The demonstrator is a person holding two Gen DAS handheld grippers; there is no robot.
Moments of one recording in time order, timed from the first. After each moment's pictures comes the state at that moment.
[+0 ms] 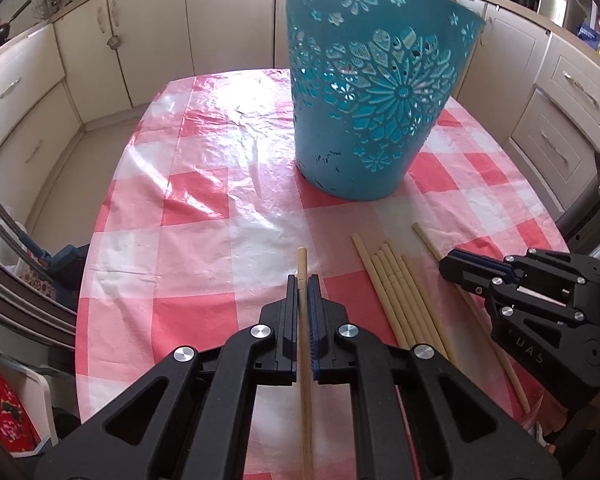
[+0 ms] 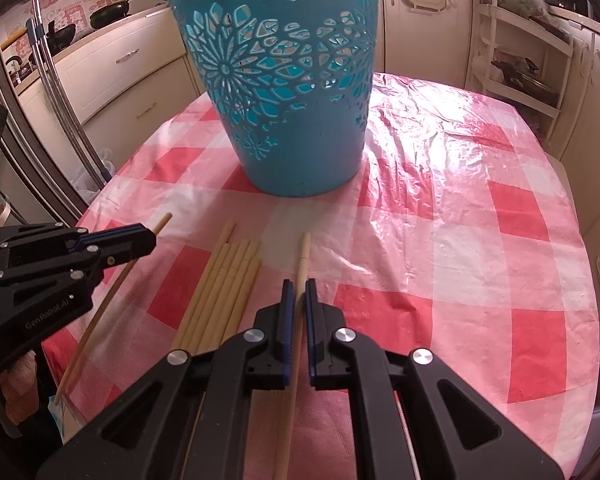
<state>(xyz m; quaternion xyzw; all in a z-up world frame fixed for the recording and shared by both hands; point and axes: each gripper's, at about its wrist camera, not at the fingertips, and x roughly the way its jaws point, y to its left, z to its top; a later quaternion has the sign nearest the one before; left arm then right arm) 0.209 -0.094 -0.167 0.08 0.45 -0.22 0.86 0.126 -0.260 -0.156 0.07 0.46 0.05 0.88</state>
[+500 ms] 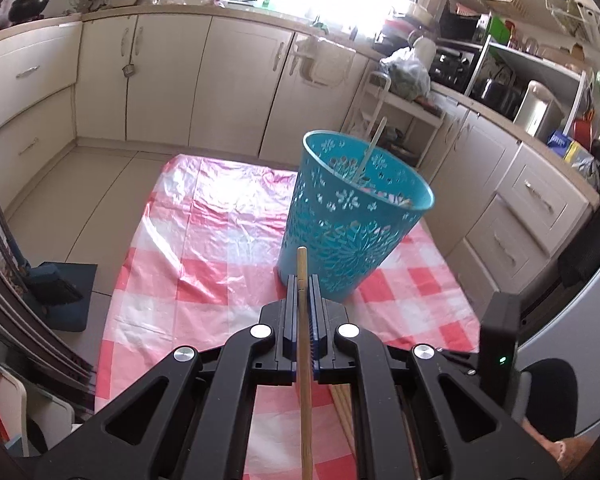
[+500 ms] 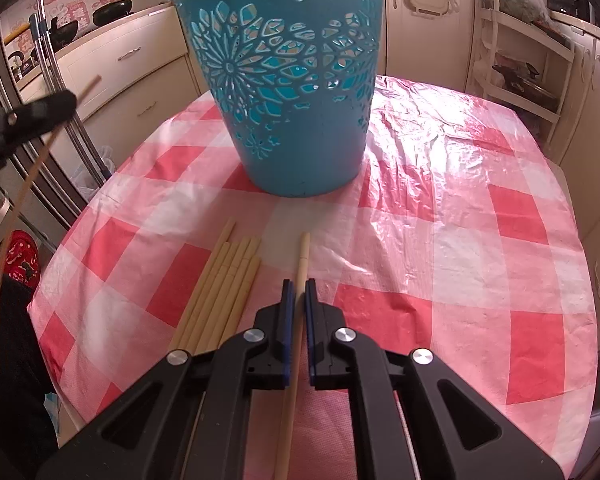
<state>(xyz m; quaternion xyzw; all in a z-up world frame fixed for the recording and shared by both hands) 0.202 -0.052 -0.082 -0.07 0.35 -0.26 0.89 0.125 -0.256 -0.155 0.06 0.46 0.05 0.89</state>
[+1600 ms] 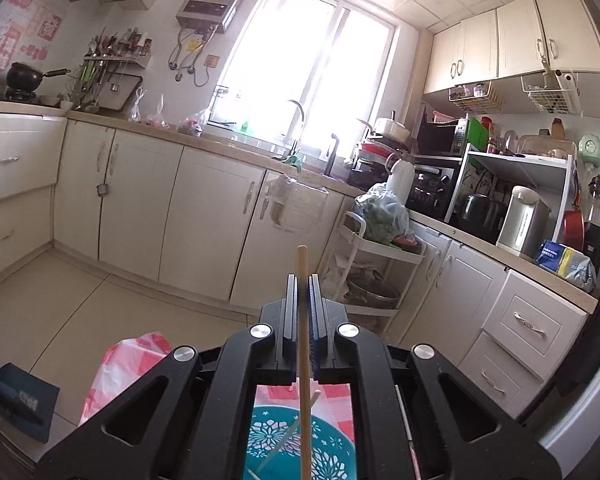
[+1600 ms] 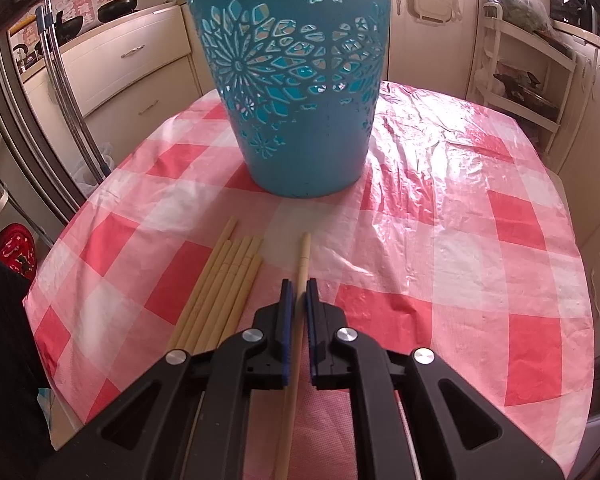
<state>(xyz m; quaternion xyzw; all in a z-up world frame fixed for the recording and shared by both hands) 0.298 -0.147 0.051 -0.13 0.14 -0.26 0.95 0.121 -0.251 -0.155 0.04 0.45 0.05 0.89</state>
